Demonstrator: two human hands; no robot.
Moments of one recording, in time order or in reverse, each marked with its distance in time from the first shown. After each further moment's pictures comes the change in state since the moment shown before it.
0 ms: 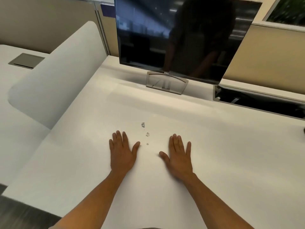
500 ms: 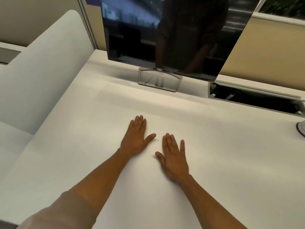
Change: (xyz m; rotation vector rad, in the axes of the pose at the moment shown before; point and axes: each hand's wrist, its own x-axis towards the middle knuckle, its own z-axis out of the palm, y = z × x) left_hand 0.076 0.057 0.008 0.000 -0.196 0.463; right_hand 0.011 0.001 0.004 -0.010 0.037 -0.059
